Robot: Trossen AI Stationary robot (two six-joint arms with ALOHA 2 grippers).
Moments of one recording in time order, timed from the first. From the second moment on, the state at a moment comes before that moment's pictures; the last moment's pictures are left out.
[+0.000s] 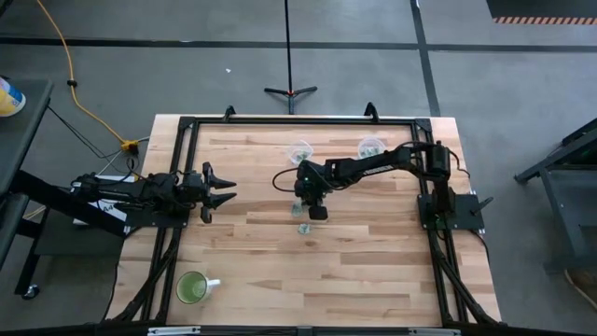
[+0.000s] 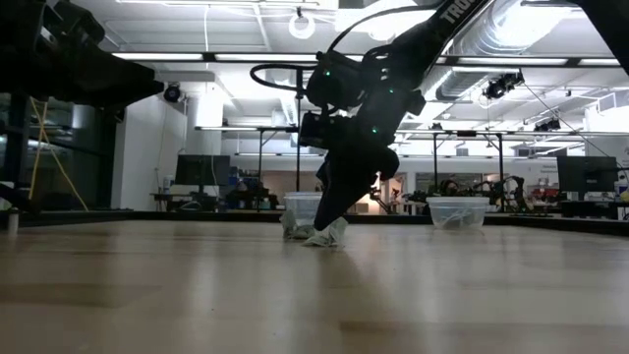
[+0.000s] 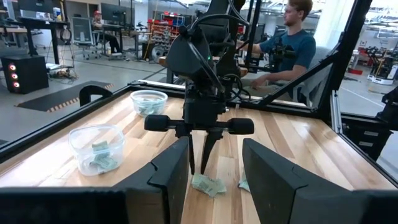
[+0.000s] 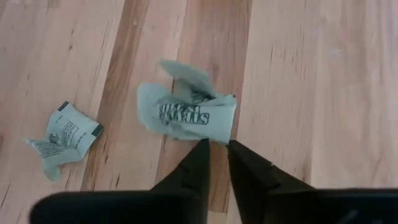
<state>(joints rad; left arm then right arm) -0.12 0.02 0.02 0.01 -0.25 -0.10 -0.15 2.00 1.23 -0.25 -0.22 -0.21</state>
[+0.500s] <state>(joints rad) -0.12 0.02 0.02 0.01 -0.25 -0.10 -0.16 2.00 1.23 -0.25 -0.27 -0.18</state>
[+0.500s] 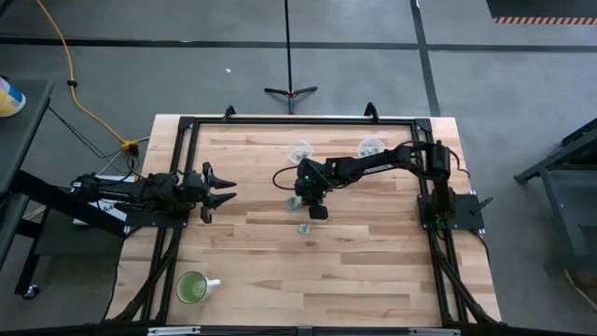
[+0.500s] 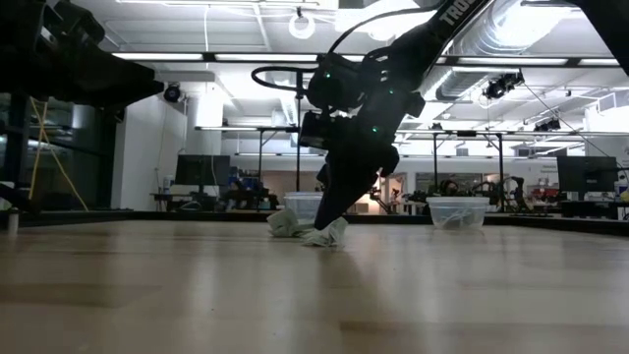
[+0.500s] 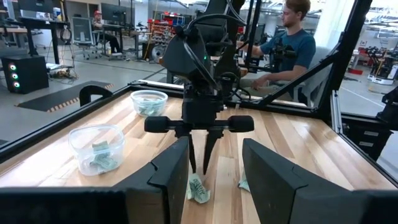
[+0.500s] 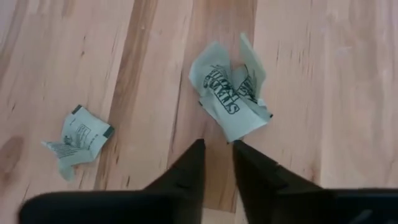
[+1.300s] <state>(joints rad) -0.12 0.02 0.02 0.01 -0.25 -0.10 -0.16 2.01 1.23 -0.15 -0.19 -0.06</state>
